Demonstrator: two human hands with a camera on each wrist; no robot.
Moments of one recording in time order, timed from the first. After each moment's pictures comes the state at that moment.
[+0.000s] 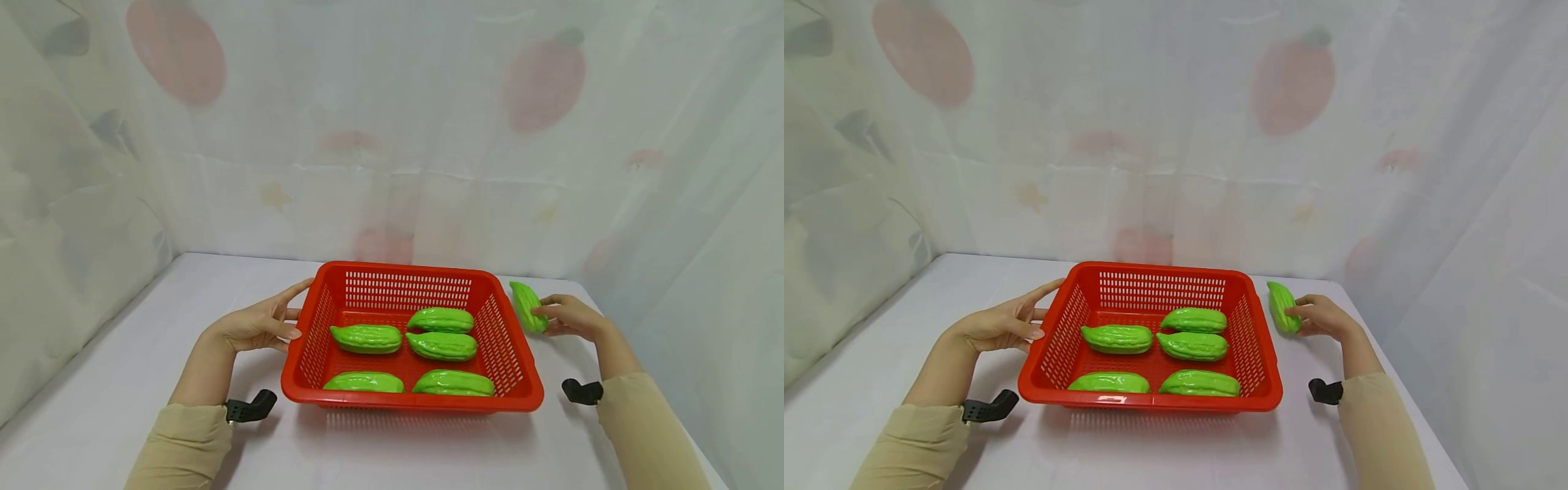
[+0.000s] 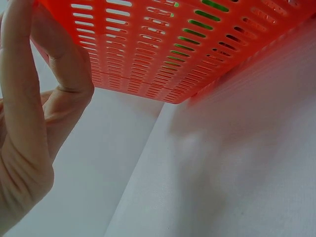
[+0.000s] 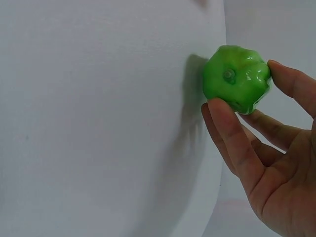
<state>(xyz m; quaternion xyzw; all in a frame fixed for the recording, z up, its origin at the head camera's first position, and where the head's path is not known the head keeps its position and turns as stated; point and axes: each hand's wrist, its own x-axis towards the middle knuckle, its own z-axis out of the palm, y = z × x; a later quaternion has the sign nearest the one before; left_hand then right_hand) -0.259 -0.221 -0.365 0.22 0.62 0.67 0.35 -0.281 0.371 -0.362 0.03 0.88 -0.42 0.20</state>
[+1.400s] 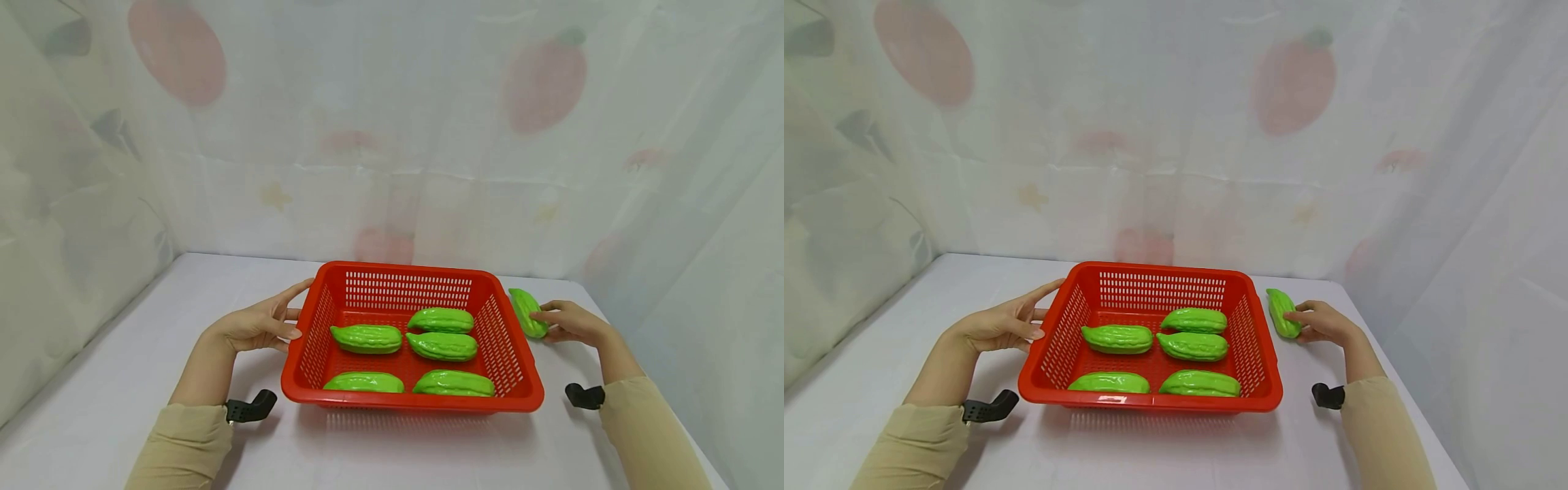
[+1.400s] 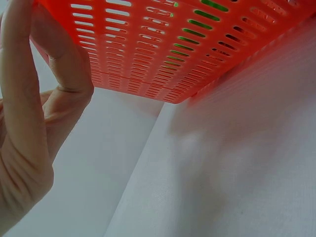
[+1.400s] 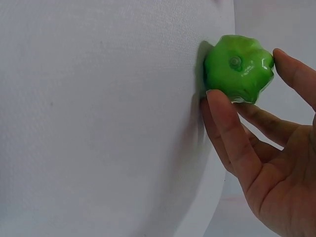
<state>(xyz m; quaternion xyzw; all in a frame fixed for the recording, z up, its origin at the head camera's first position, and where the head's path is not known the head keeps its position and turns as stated) -0.259 -0.220 -0.366 0.22 0.62 0.66 0.35 -0.276 0.374 -0.369 0.03 0.88 -0.41 0.23</state>
